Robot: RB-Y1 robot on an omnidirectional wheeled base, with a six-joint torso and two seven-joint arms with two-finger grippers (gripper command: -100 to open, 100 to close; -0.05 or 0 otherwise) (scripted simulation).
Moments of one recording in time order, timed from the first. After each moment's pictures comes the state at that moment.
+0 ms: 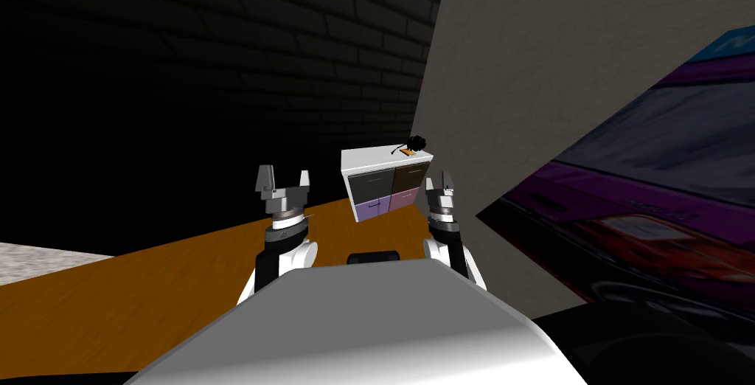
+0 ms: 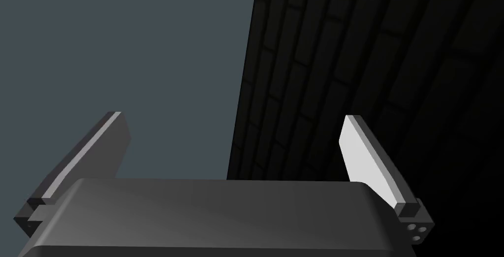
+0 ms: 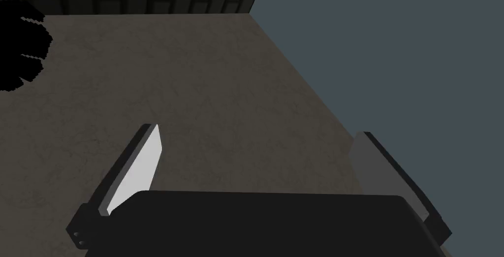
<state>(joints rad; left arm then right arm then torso) 0.48 0.05 -0.07 -2.34 0.05 -0.57 -0.01 0.54 0.02 0.01 -2.27 0.09 -0.51 -0.05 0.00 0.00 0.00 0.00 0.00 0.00</state>
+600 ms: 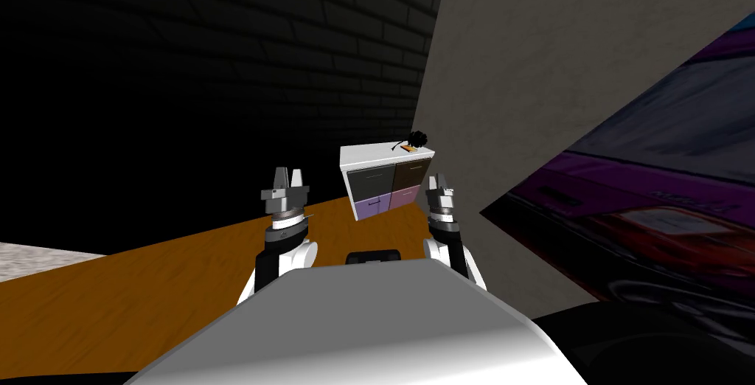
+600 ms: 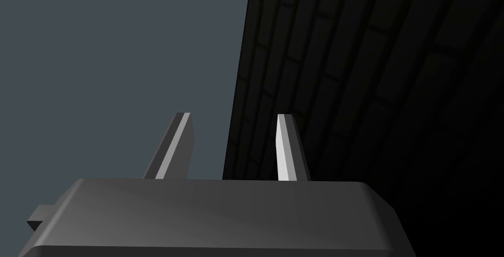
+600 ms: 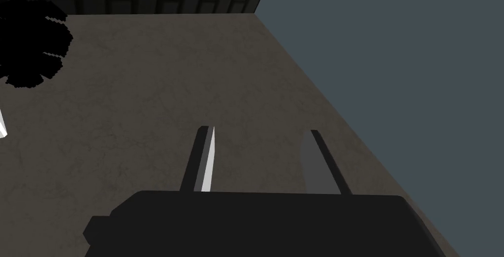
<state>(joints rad) 0.48 0.05 -0.07 -2.34 0.05 -0.57 -0.01 0.54 0.02 0.01 -2.27 0.09 -0.51 -0.05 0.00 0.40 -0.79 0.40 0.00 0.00</state>
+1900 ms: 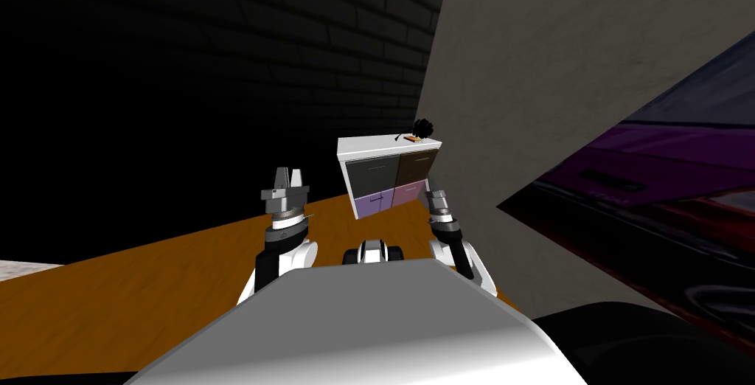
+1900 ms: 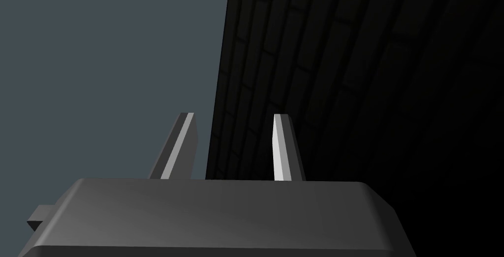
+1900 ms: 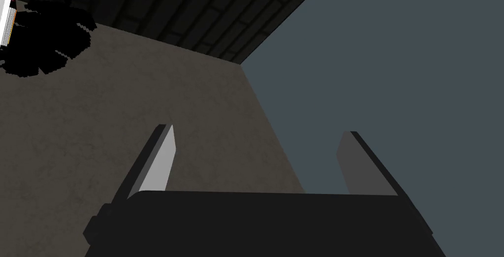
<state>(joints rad) 0.48 0.05 -0.07 -2.34 0.05 -0.57 -0.01 0.52 -0.13 -0.02 -2.21 0.17 -0.54 0.14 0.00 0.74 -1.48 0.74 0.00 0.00</state>
